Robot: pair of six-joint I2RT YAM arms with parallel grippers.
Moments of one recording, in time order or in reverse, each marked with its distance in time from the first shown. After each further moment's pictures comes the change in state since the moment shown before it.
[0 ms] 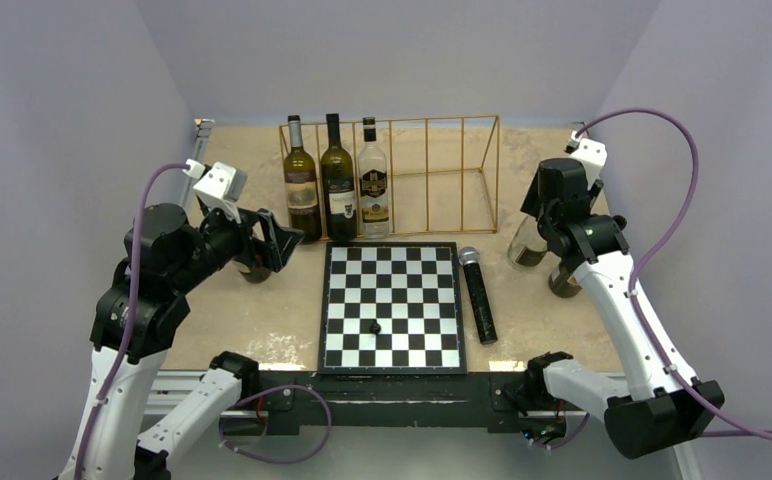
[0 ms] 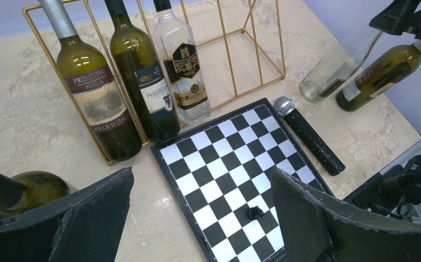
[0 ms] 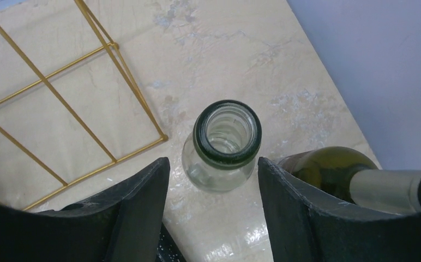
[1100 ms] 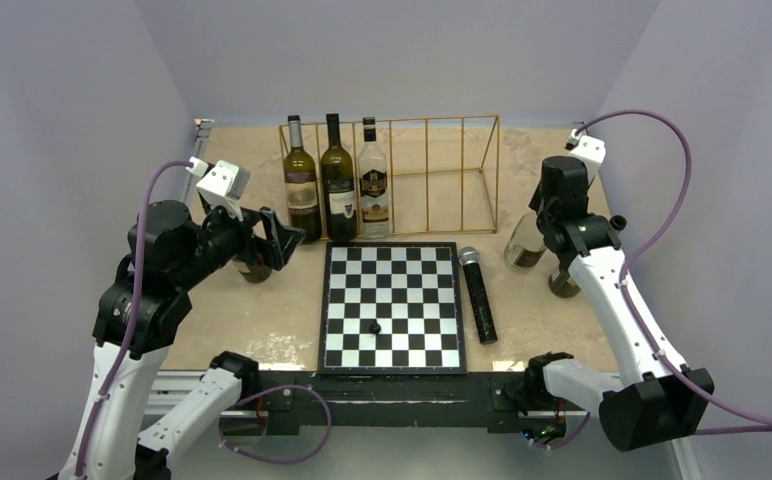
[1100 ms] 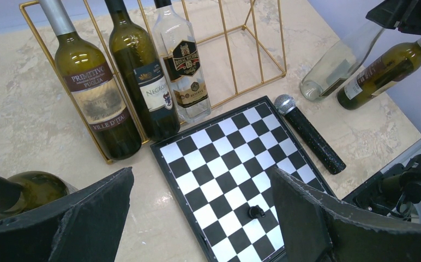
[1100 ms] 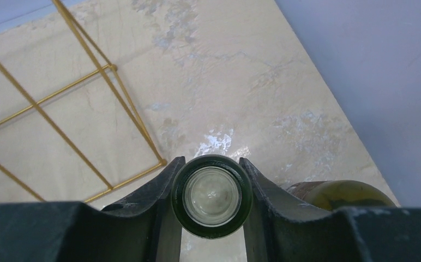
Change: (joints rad) left arm 0.000 0.017 0.000 0.000 0.002 0.001; right arm -0.066 0.034 -0.118 0.256 -0.004 -0.048
